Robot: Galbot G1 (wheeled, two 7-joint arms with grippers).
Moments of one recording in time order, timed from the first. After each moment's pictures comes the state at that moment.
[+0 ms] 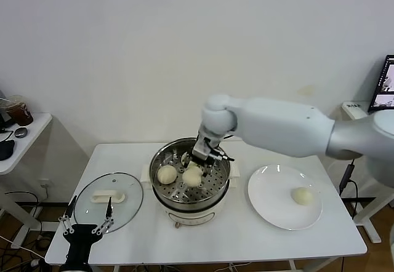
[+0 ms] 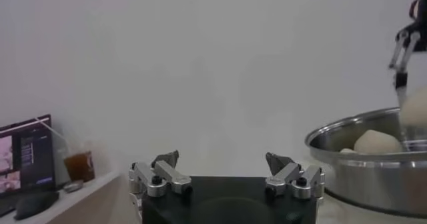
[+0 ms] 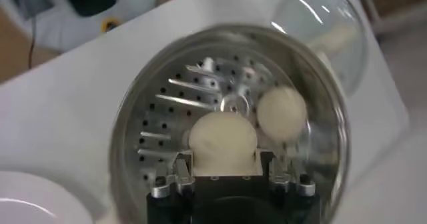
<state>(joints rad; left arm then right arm) 1.80 -1.37 -0.70 -2.14 0.02 -0.22 -0.12 0.51 1.21 -1.27 1.37 0.01 0.30 -1.11</state>
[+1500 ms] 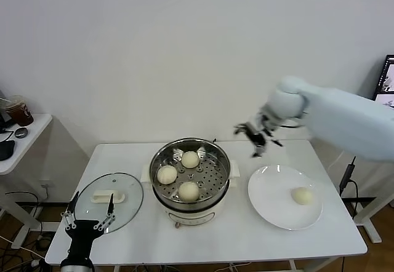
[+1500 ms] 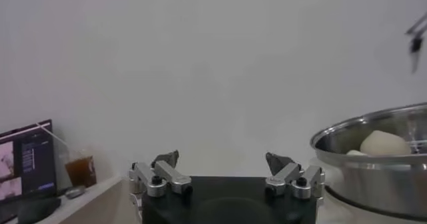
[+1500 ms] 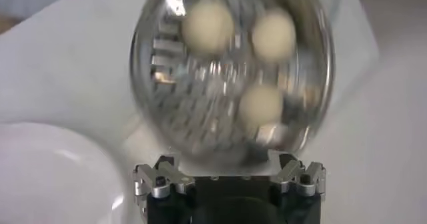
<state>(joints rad) 1.76 -1.33 -0.69 -2.12 0.03 -0.21 -0.12 0.48 0.69 -1.11 1.46 0.03 -0.12 -1.11</state>
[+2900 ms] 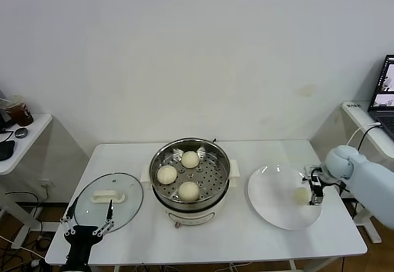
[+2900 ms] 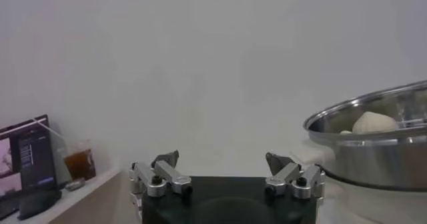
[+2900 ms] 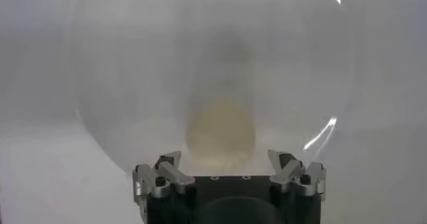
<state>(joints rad) 1.79 -1.35 -0.71 -2.11 0.05 -0.21 -0.12 -0.19 0.65 -0.59 1.12 -0.27 -0.16 -1.09</state>
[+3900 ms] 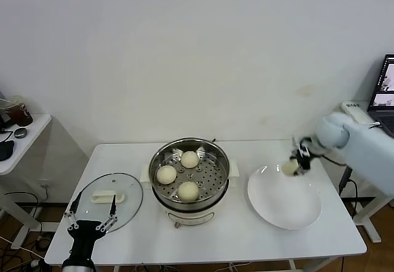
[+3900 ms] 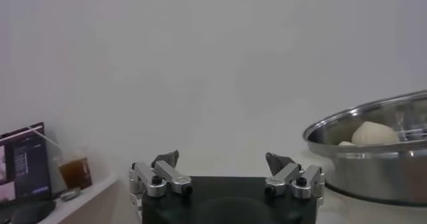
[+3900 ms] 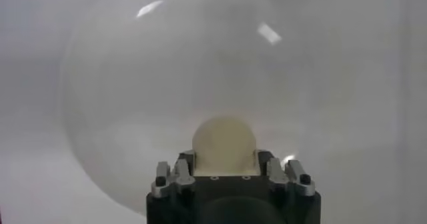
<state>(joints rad) 1.76 -1.32 -0.68 -2.12 0.05 -0.21 -0.12 0.32 0.65 -0.98 1.33 0.05 -0.34 -1.11</state>
